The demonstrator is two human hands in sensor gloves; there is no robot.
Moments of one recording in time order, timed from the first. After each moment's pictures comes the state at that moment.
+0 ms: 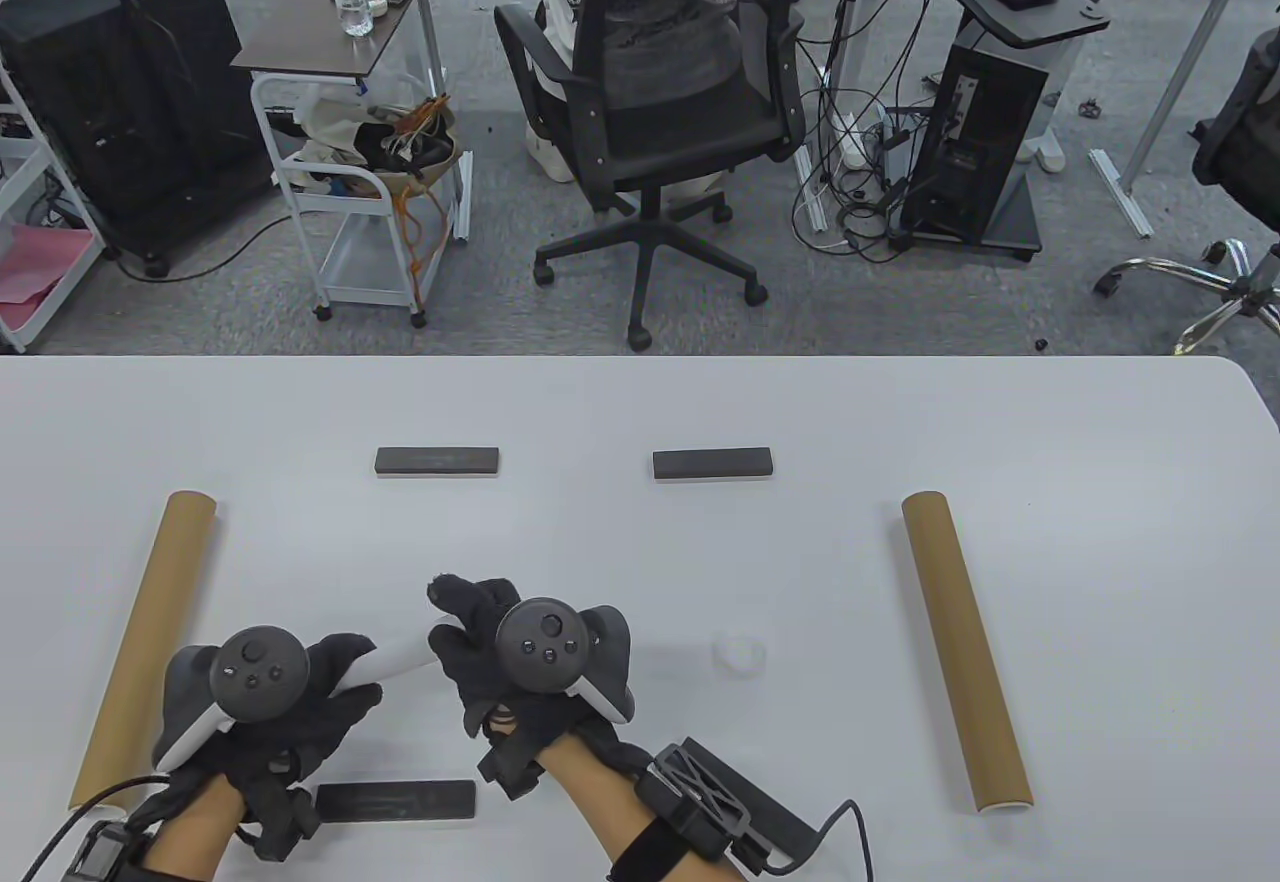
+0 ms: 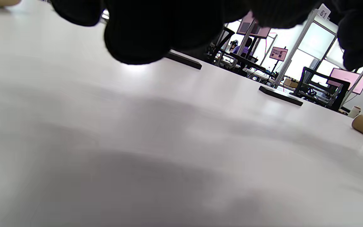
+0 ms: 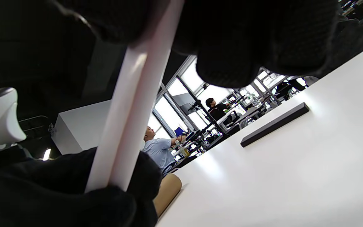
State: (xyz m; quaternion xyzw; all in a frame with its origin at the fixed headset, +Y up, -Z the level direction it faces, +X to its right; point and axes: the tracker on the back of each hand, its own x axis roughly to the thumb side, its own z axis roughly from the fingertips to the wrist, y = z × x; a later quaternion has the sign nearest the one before) left_hand -0.326 -0.723 -0.299 -0.02 -0.09 0.16 0.98; right_hand -0.090 -0.699 -0.333 0.22 -0.07 0.89 0.40
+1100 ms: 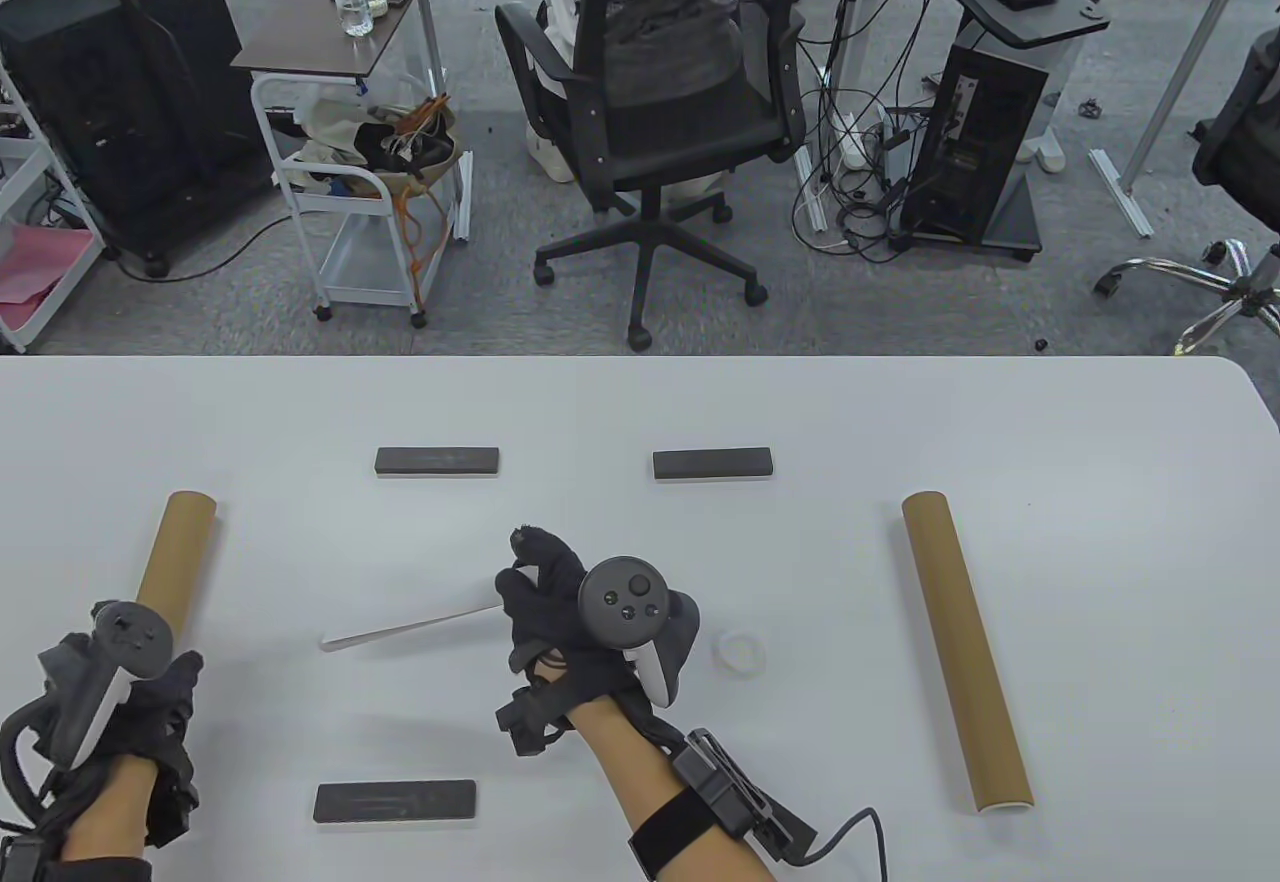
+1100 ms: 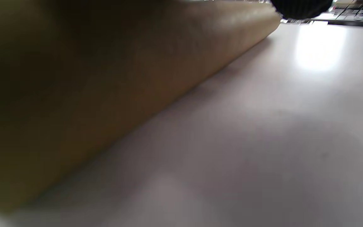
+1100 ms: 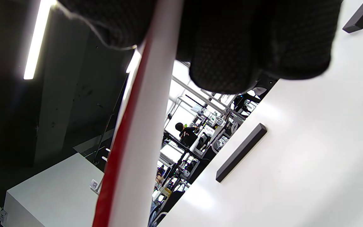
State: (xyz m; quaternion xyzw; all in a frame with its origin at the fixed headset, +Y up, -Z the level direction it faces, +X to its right) left_hand -0.462 -0.752 -0.303 -0.13 0.34 0.04 0.93; right_hand -0.046 -0.709 -0.363 0.09 -0.07 0.86 0.50
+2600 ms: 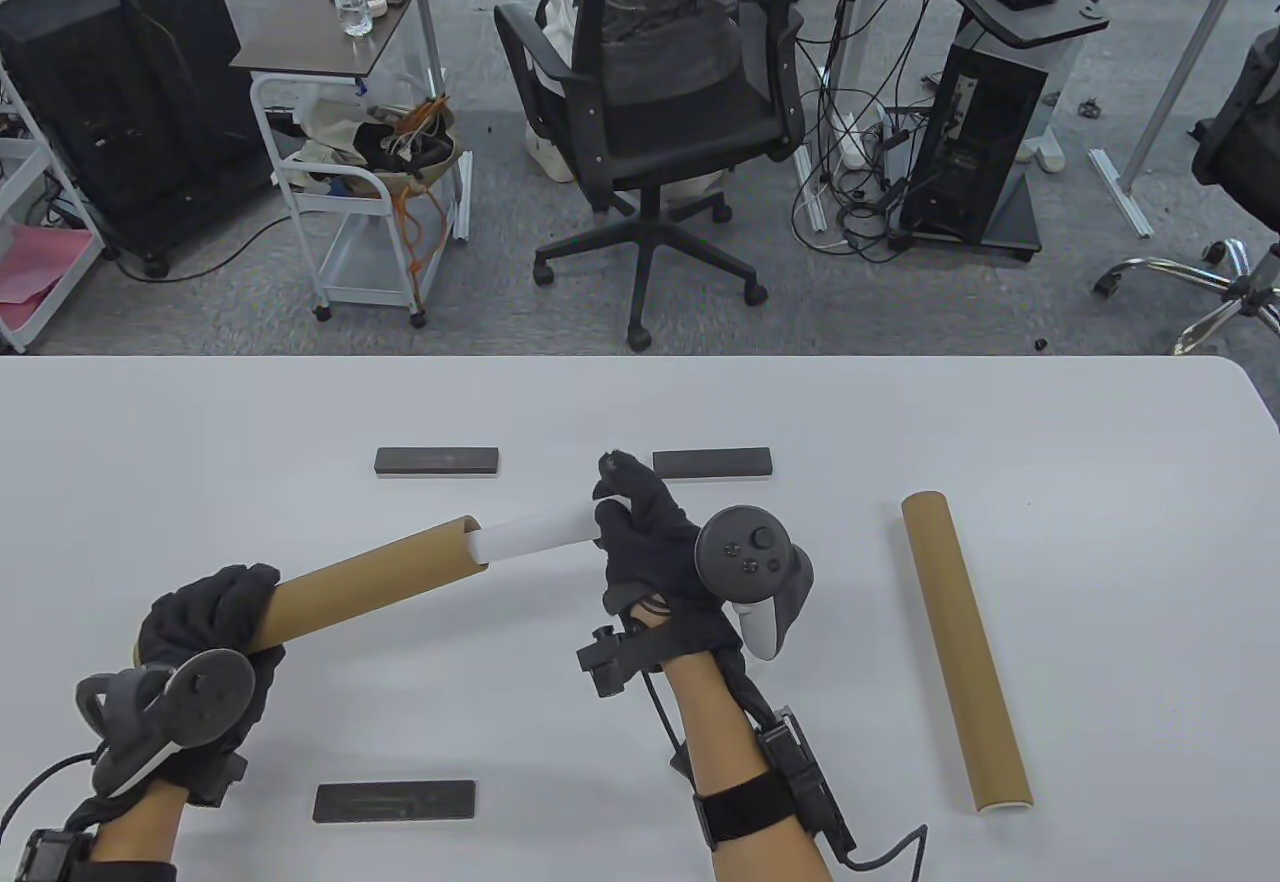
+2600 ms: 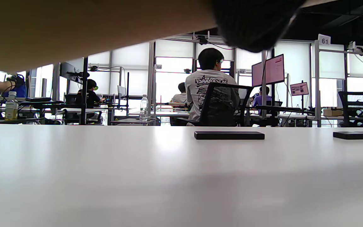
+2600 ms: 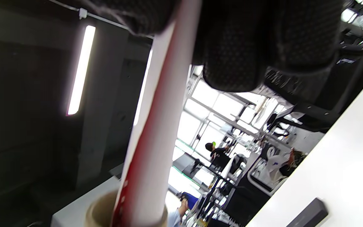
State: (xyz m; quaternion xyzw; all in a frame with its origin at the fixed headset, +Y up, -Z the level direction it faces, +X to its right) left_hand -0.368 -0.700 -0.290 0.17 -0.05 0.04 0.98; right_hand 0.023 -0.631 -0.371 0.15 -0.13 0.81 0.55
